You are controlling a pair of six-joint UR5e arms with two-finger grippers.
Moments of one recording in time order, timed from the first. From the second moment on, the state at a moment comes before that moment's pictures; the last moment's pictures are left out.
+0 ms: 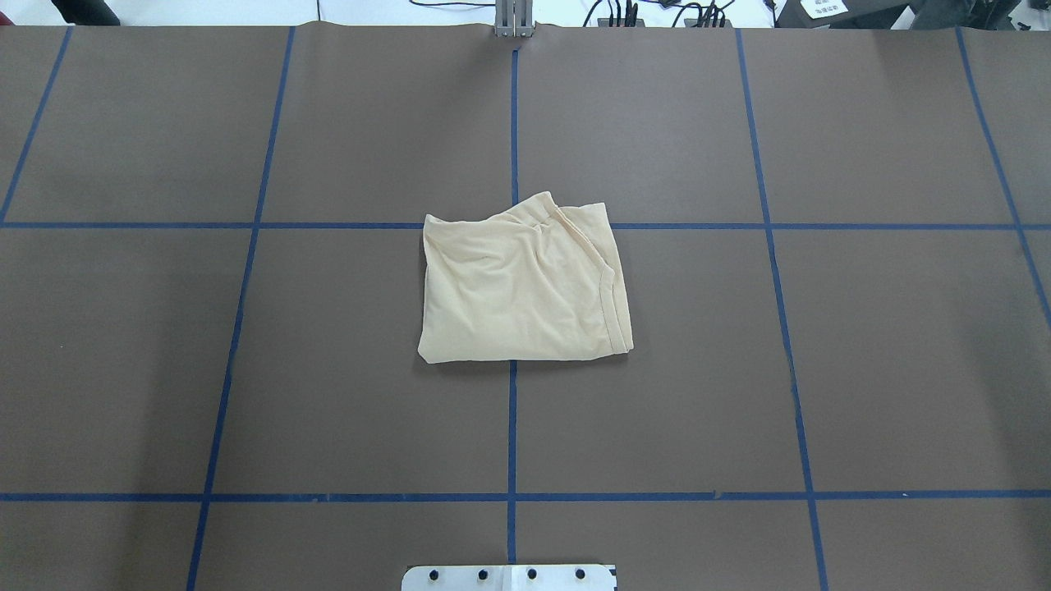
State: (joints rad) left arm -1.65 -1.29 -1.79 -1.83 -2.33 0.04; right arm 1.58 -1.89 1.87 -1.52 2.31 -0.08
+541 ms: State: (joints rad) left arm -1.65 -1.28 -1.80 -1.83 -2.33 0.05; right arm 1.58 -1.91 1.86 -1.51 2.32 -0.09
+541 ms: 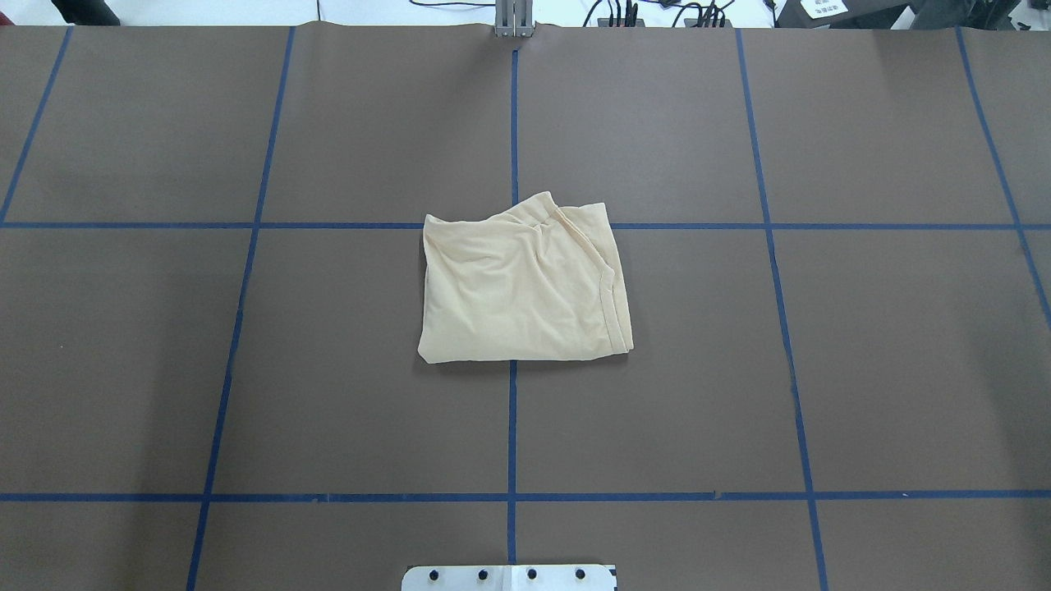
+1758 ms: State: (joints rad) left arm -1.65 -1.27 -1.79 -1.83 -2.34 0.05; right arm 1.58 -1.91 1.88 -1.51 2.33 -0.09
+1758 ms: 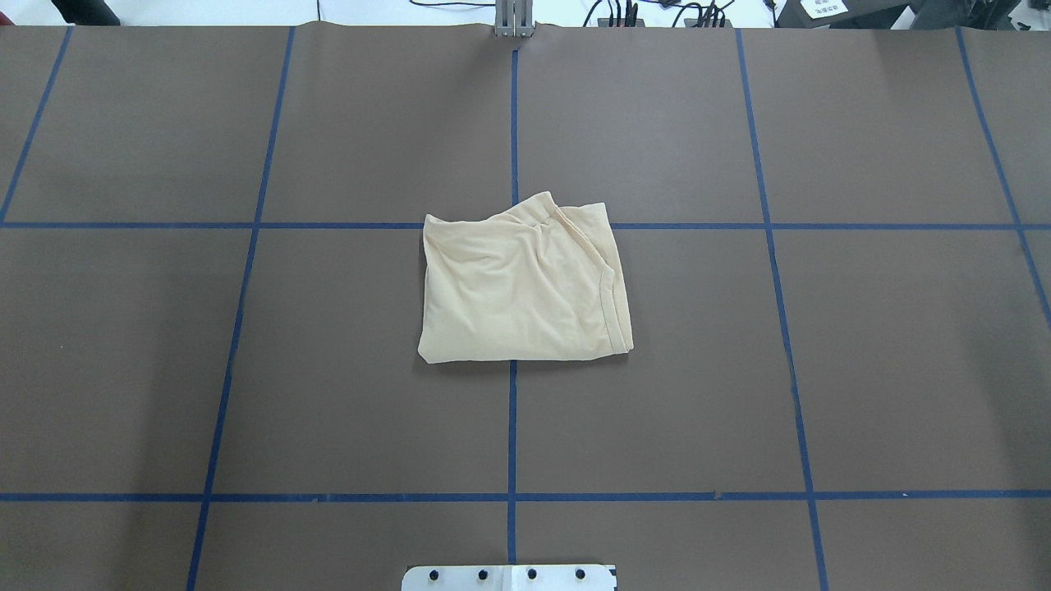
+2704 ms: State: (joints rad) left arm -1.65 -1.25 -1.78 -1.83 -2.33 0.05; right arm 1.58 -1.91 1.91 -1.51 2.37 -0.08
